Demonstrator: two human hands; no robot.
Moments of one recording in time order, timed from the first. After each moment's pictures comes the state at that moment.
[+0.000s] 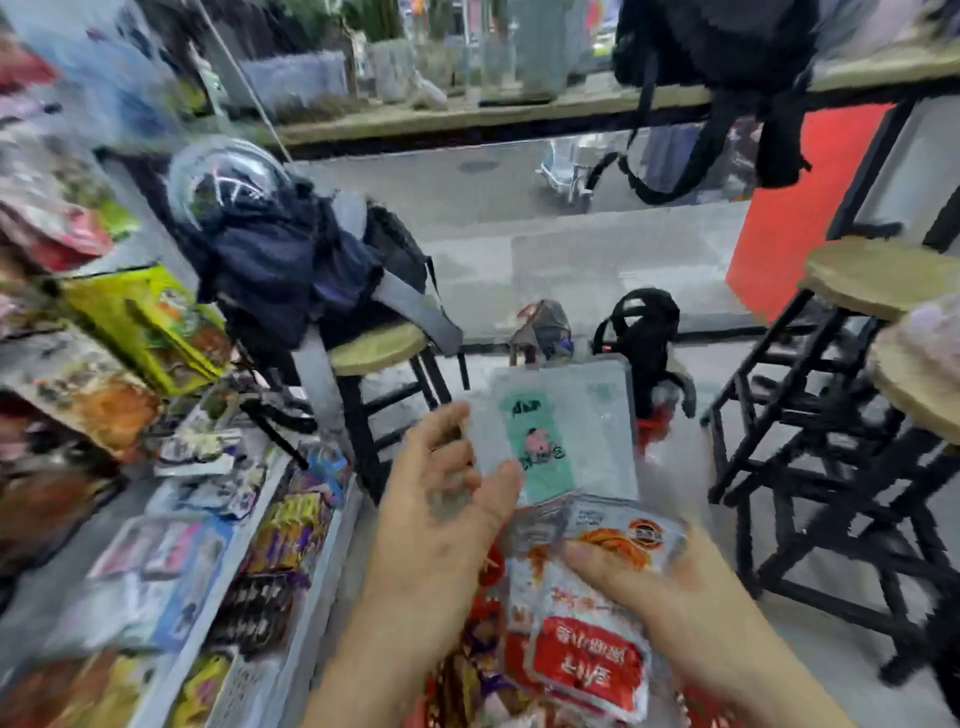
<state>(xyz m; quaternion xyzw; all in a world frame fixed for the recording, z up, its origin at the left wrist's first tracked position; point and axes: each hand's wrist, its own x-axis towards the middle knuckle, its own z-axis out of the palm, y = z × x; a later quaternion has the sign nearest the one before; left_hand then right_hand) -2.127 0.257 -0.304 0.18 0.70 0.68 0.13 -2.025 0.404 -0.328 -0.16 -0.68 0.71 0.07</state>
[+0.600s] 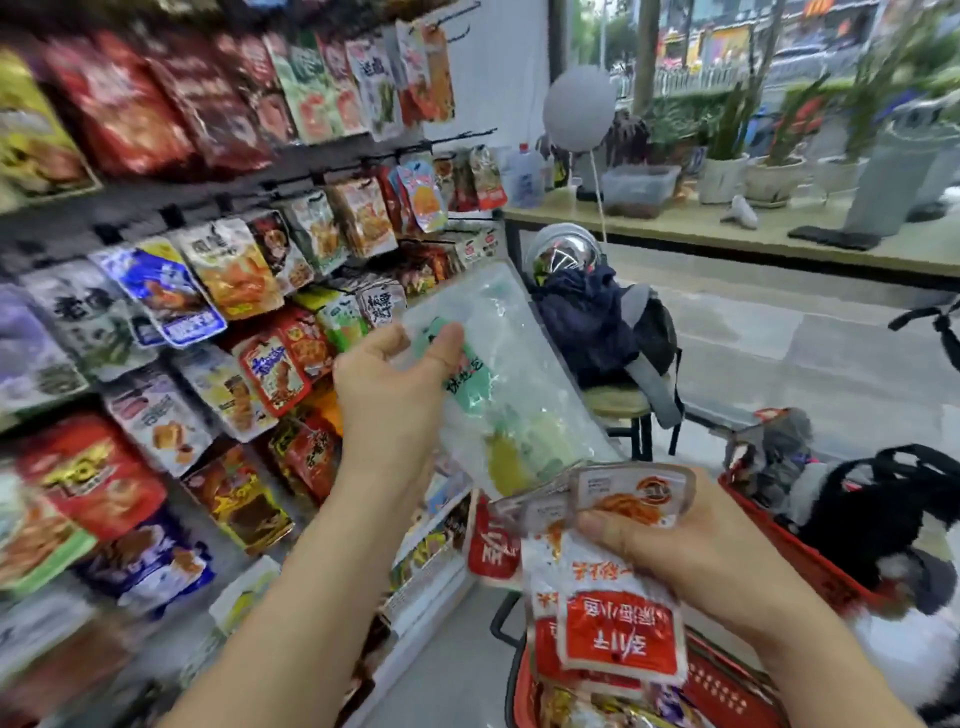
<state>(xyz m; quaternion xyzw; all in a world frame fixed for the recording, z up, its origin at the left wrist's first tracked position) -2.013 0.151 0.014 -0.07 0.66 0.69 -0.29 -1.978 0.350 -0.043 0.15 -0.70 0.68 -0.14</state>
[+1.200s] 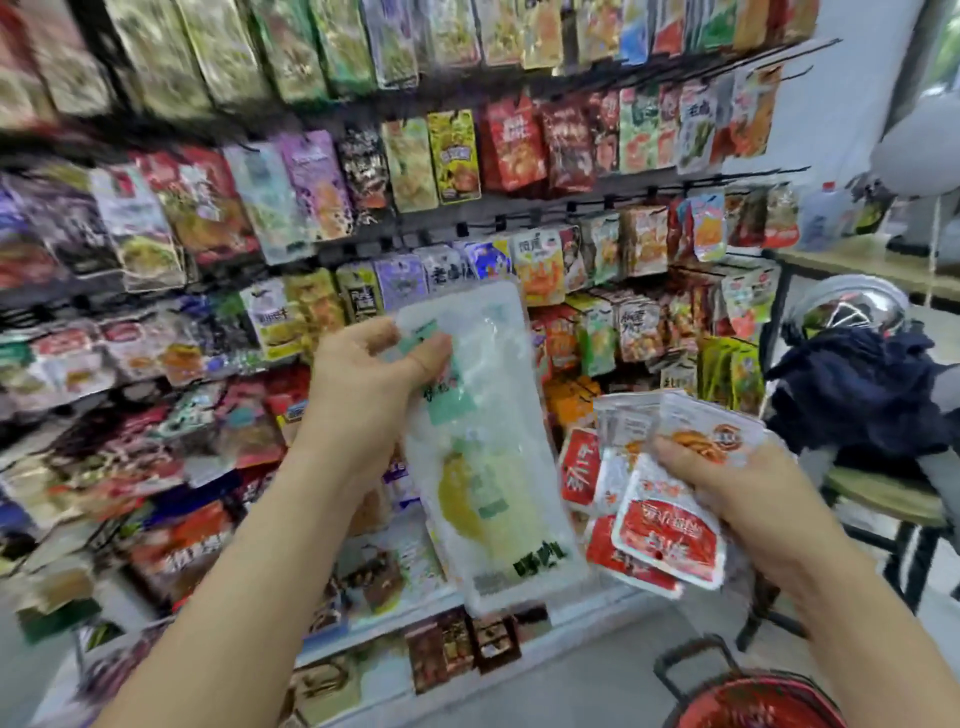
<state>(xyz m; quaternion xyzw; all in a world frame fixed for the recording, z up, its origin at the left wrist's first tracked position) -1.805 -0.004 0.077 -0.15 0.68 0.60 -0.40 -1.945 0.207 -0.013 0.21 -0.64 0.72 -0.16</state>
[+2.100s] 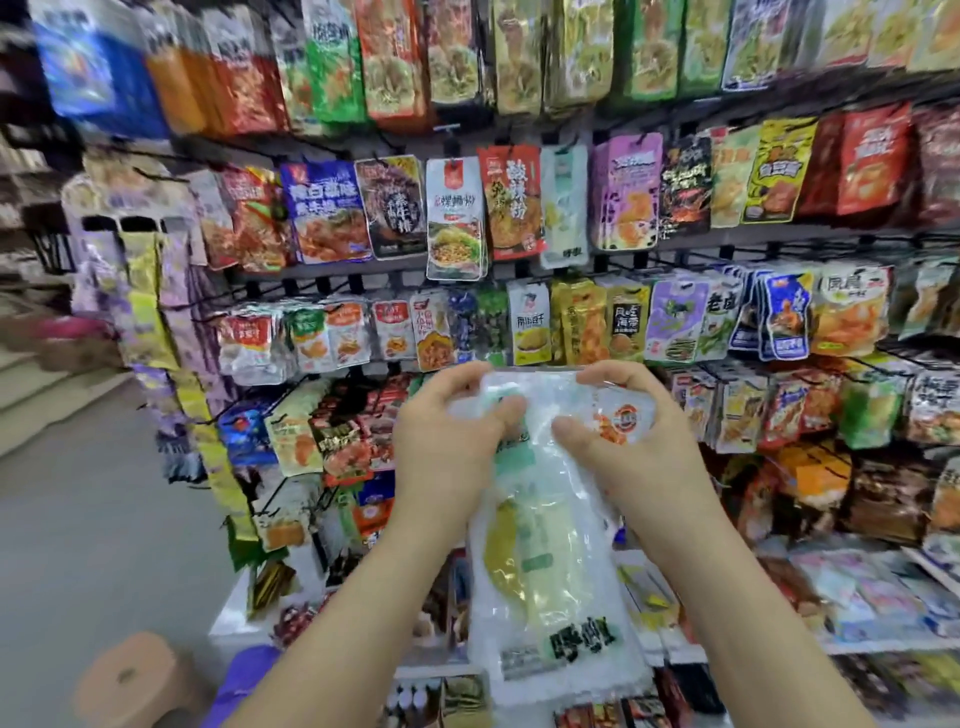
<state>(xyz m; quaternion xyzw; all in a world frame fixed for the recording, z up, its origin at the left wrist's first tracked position) -1.621 -0.241 0.047 -0.29 0.68 0.44 -0.51 -1.733 -0.140 0.038 0.42 -0.53 0.71 -0.17</state>
